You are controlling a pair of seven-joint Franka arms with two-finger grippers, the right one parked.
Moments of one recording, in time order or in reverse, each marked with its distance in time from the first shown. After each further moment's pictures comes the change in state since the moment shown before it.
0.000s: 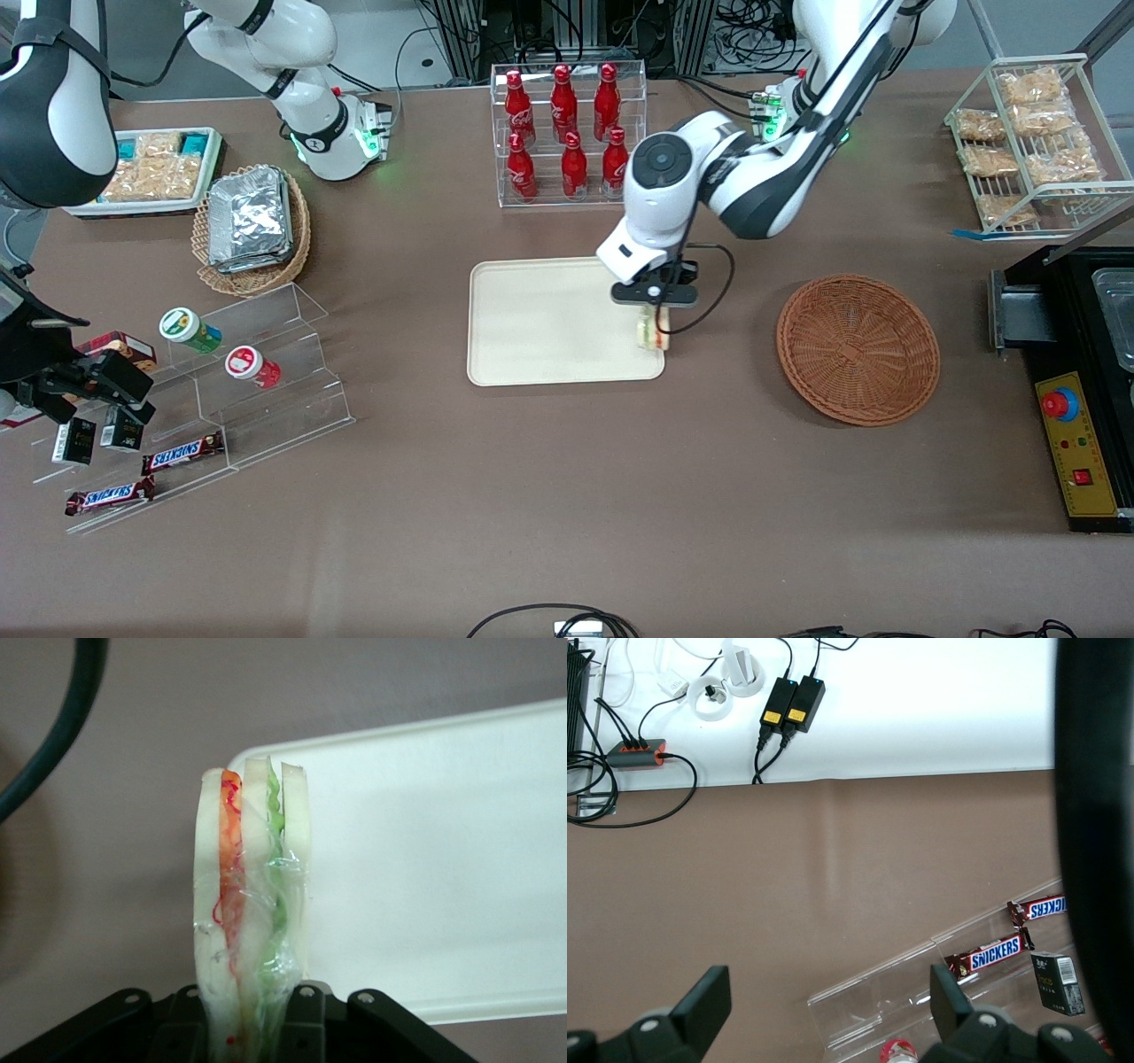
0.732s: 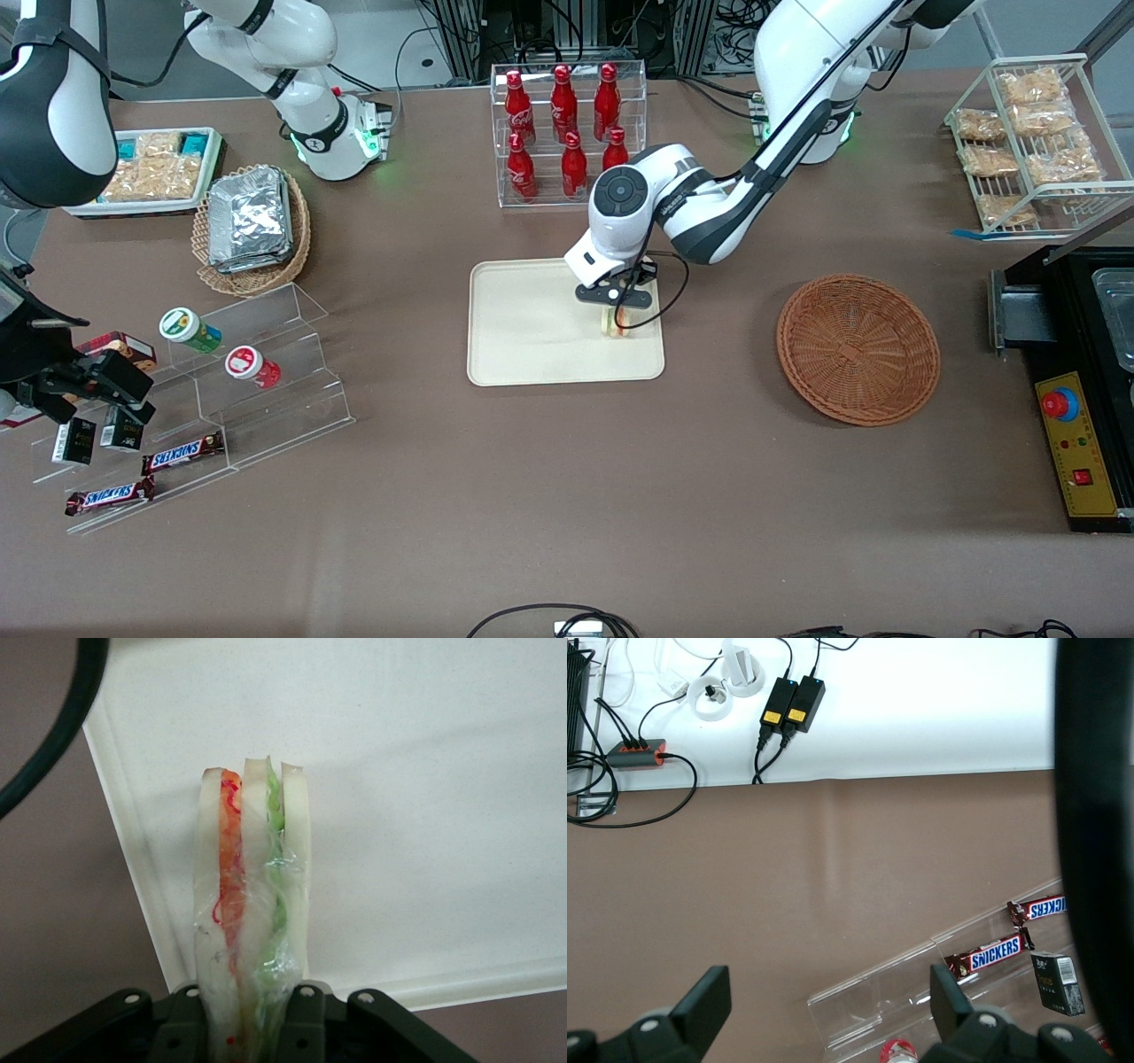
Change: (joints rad) arm -0.068 0.158 0.001 0.004 0.011 0.088 -0.039
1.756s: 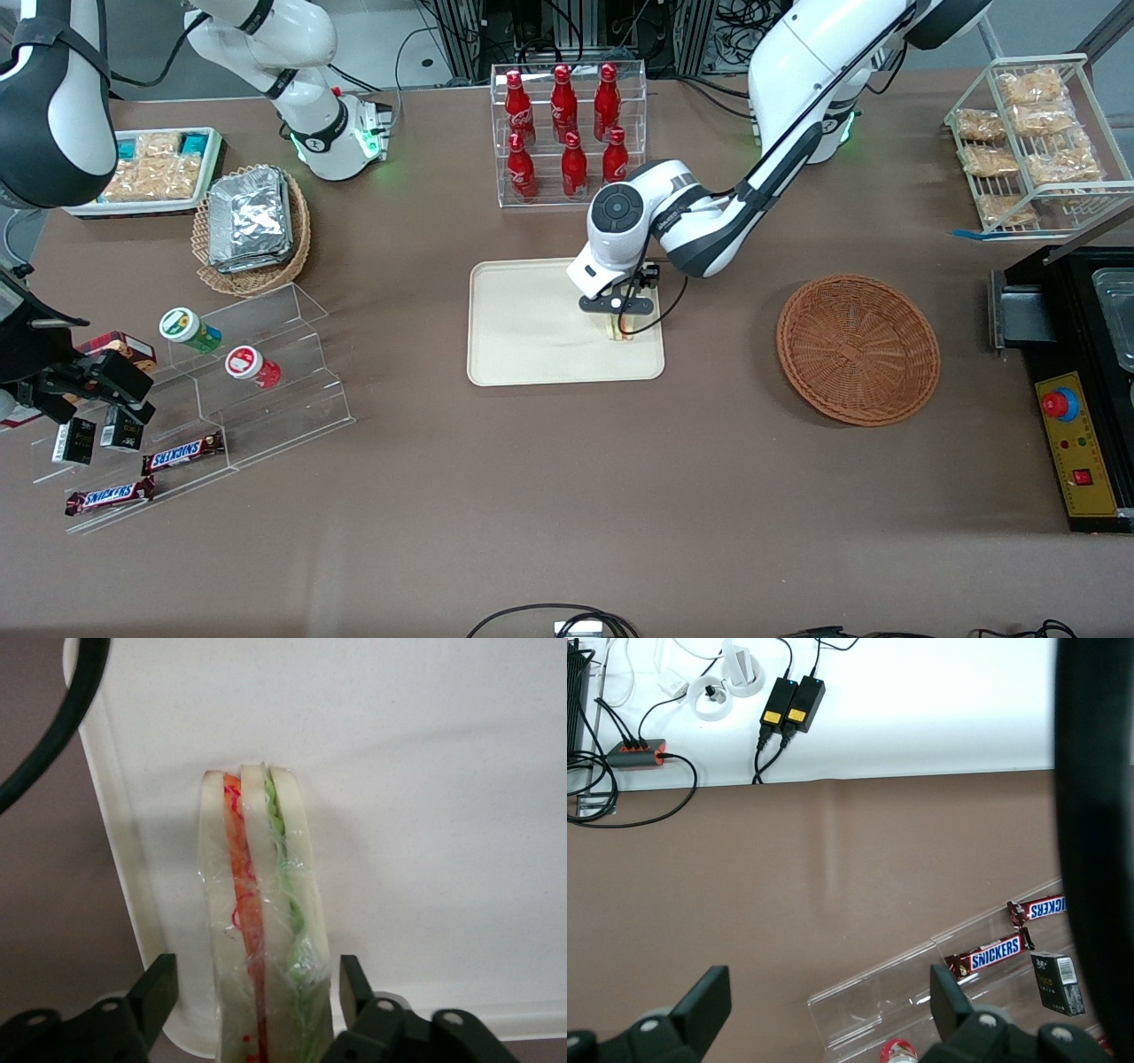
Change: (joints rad) arm 0.001 0.060 0.003 0.029 0.037 -0.002 -0.092
